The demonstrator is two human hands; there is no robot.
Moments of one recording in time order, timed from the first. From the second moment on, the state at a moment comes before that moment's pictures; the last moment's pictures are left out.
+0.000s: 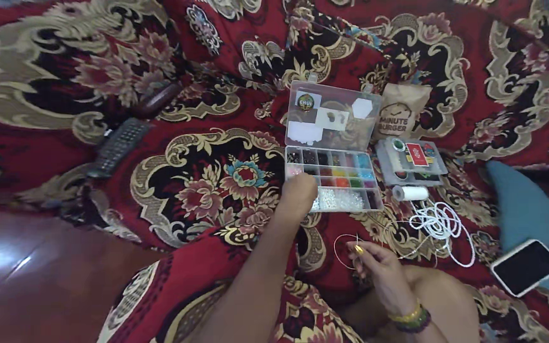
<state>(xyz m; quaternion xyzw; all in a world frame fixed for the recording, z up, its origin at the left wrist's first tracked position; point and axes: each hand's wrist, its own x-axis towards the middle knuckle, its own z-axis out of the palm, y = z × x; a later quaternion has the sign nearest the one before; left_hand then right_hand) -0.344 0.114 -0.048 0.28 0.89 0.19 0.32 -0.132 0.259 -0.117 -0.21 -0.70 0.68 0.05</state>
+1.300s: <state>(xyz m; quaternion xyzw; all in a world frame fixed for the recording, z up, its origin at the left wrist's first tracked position) -0.308 0.149 -0.091 0.29 0.42 0.65 0.57 -0.127 0.257 -0.073 -0.16 -0.67 0.69 0.20</state>
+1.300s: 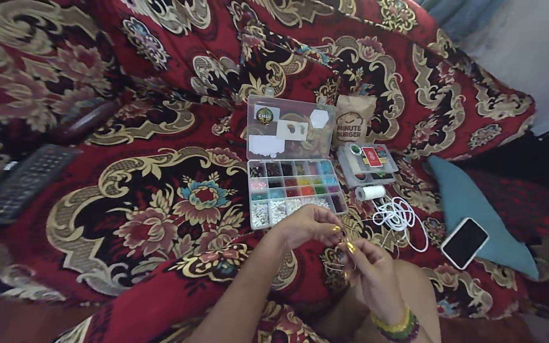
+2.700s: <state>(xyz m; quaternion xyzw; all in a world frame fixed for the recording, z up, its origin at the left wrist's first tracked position) -0.306 0.153 -0.099 0.30 0.42 0.63 0.58 -0.132 0.251 -0.078 -0.12 -0.72 0.66 0.20</state>
